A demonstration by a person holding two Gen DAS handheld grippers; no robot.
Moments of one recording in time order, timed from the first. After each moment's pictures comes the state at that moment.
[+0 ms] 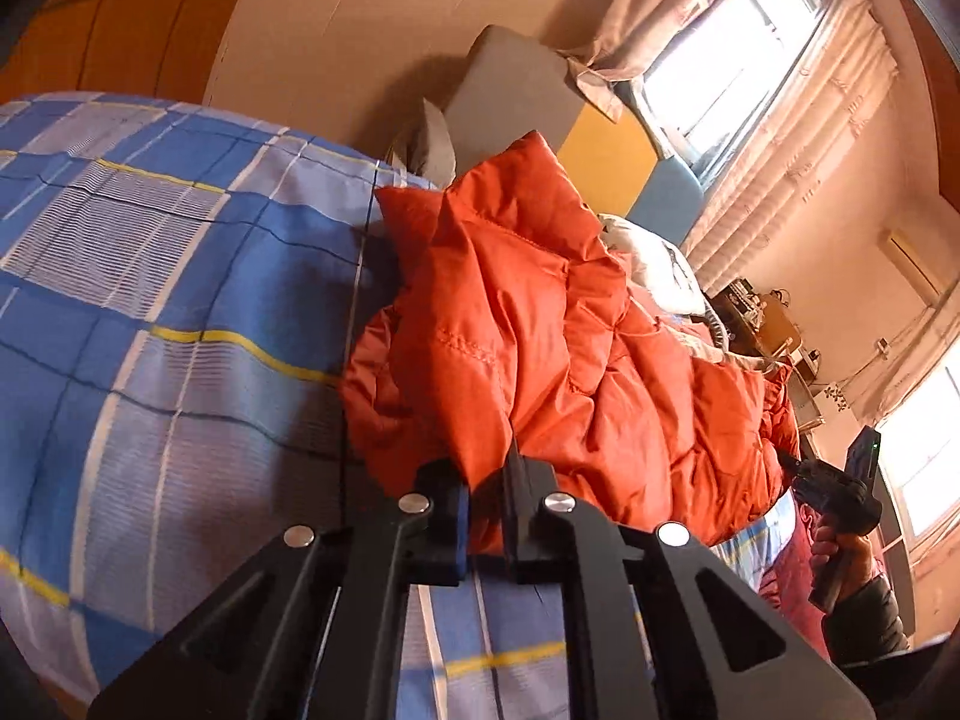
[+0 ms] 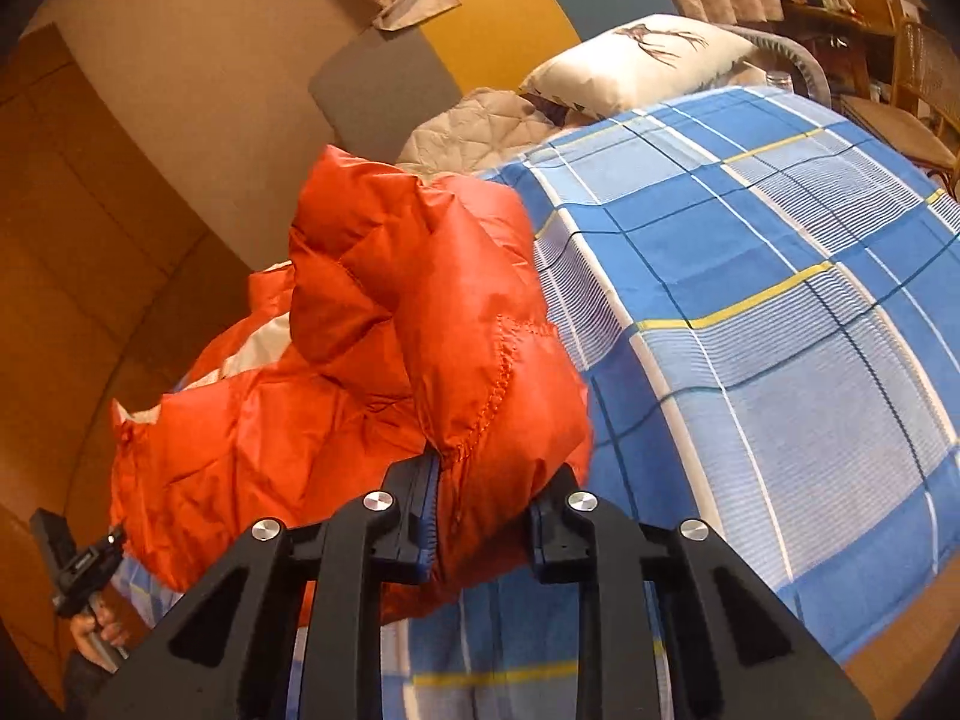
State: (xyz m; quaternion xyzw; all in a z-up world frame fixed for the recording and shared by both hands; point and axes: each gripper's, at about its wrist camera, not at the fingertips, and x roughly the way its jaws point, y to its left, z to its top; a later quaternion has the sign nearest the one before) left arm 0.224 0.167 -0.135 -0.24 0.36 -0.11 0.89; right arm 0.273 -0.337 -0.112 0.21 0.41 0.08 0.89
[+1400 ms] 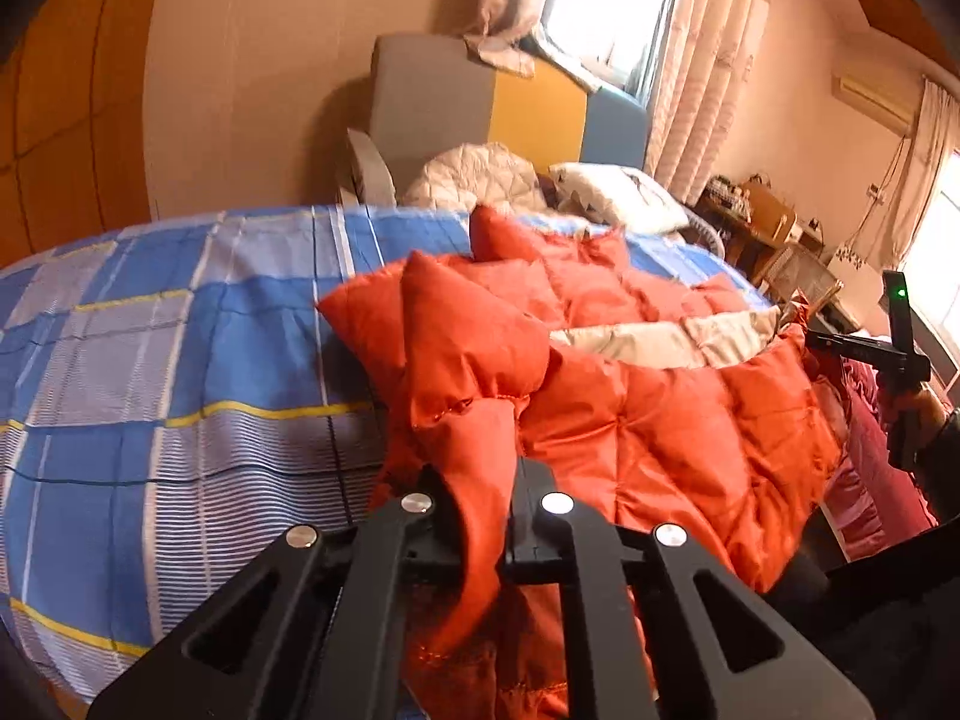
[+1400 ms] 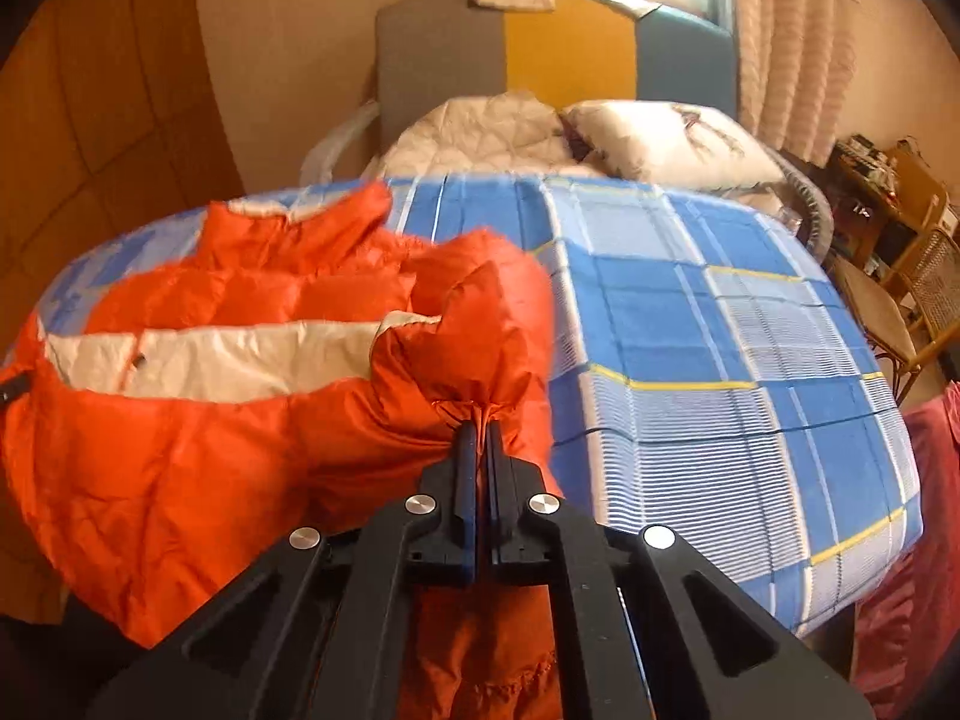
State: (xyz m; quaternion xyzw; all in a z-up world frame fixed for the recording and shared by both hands) left arm 0.194 0.130 -0.095 -0.07 0.34 -0.15 0.93; right arm 0.251 -0.310 -0.071 -0.01 0.40 0.05 0.91
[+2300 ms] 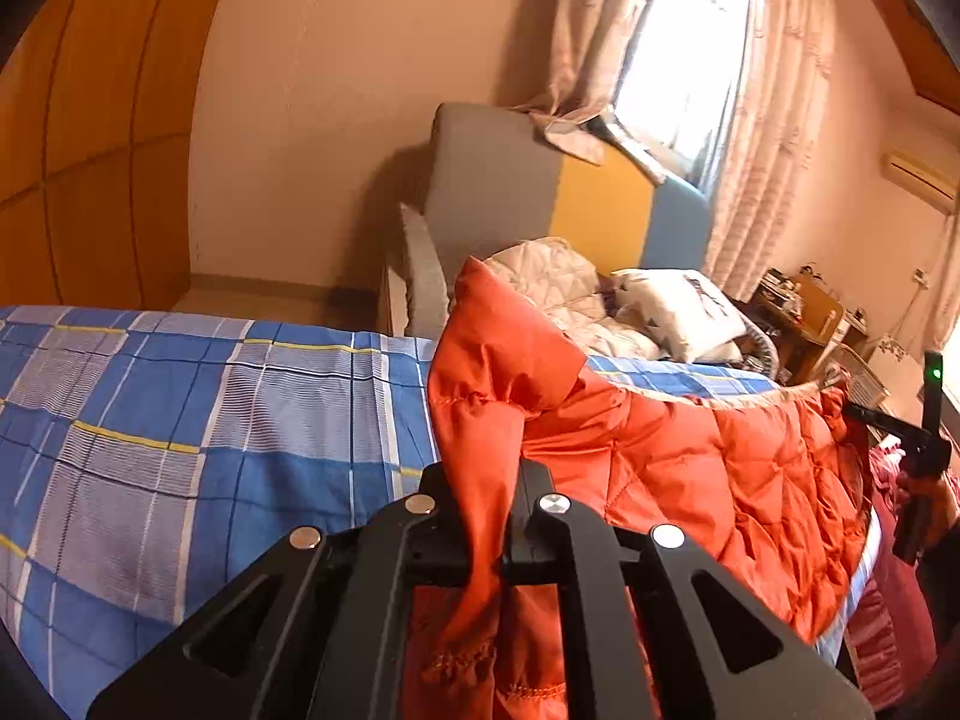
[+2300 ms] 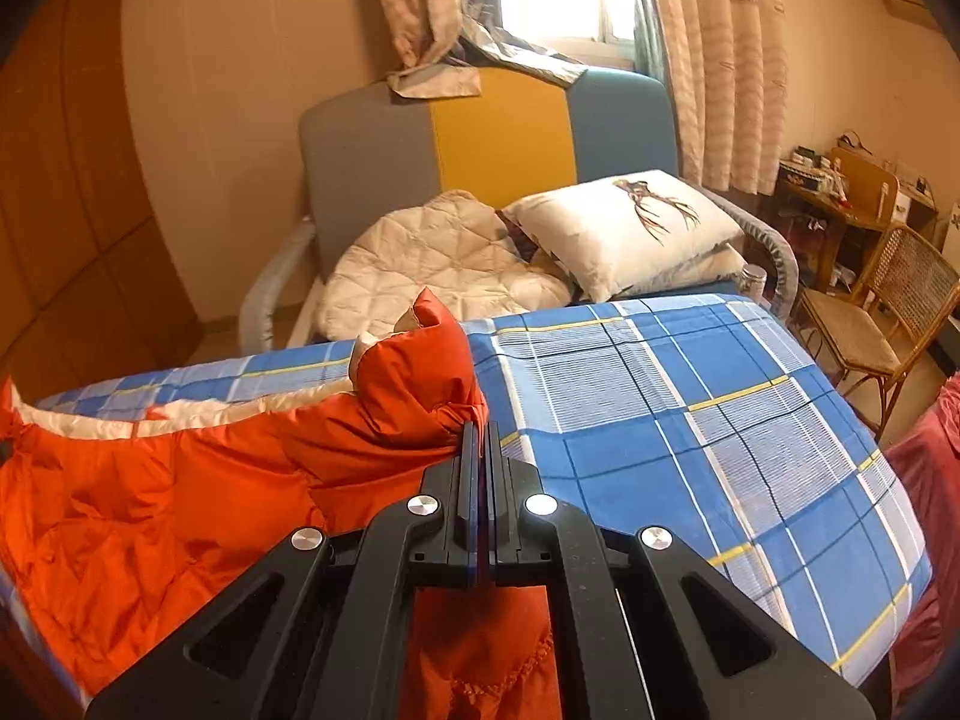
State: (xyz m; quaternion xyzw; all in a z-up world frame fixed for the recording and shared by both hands) left arm 0.351 0.147 -0.053 -0.11 0.29 -0.07 0.95; right arm 0.391 -0.316 -0.039 0.05 0.34 -0.03 0.94
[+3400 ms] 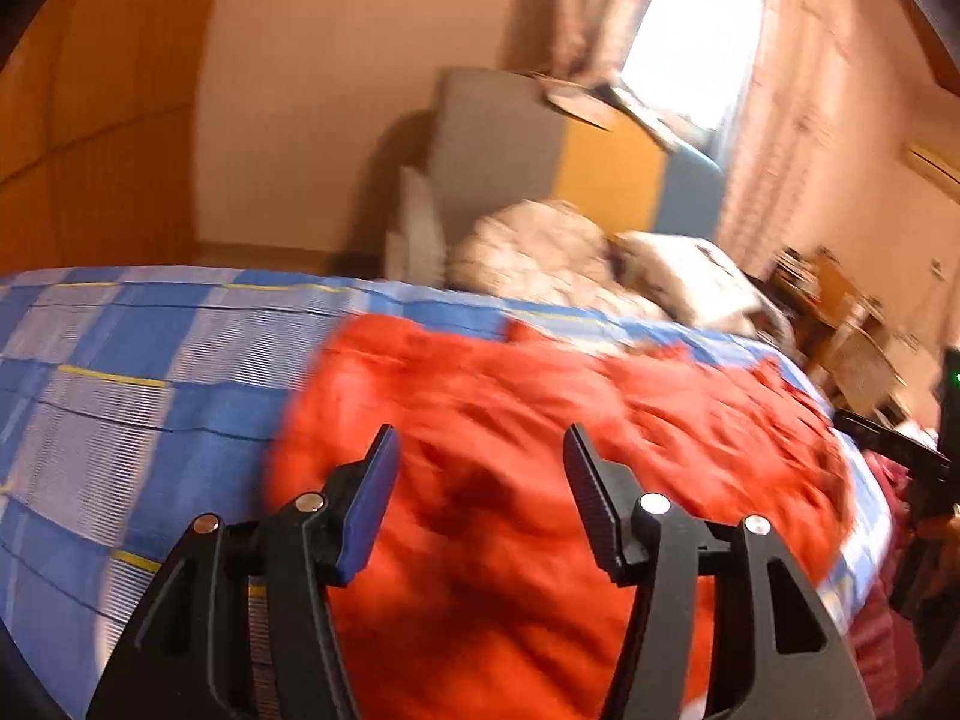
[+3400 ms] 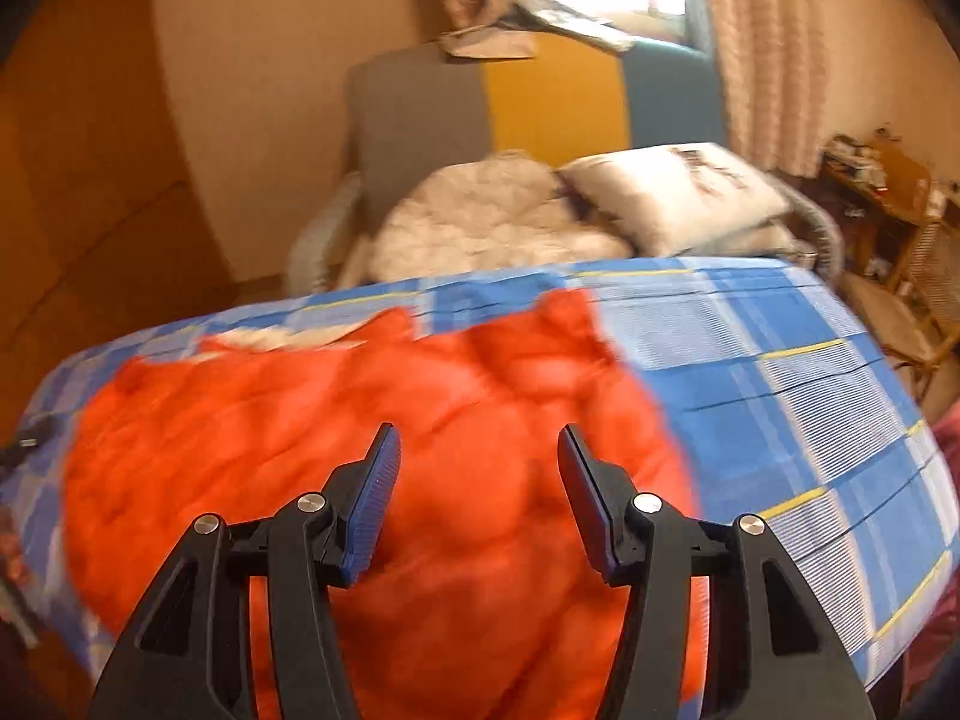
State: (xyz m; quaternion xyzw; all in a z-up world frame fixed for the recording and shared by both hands) left arm 0.332 0.086 -0.086 -0.11 0.32 -0.07 0.94; right arm 0.349 -0.244 -0.066 0.03 0.37 0.05 0.93
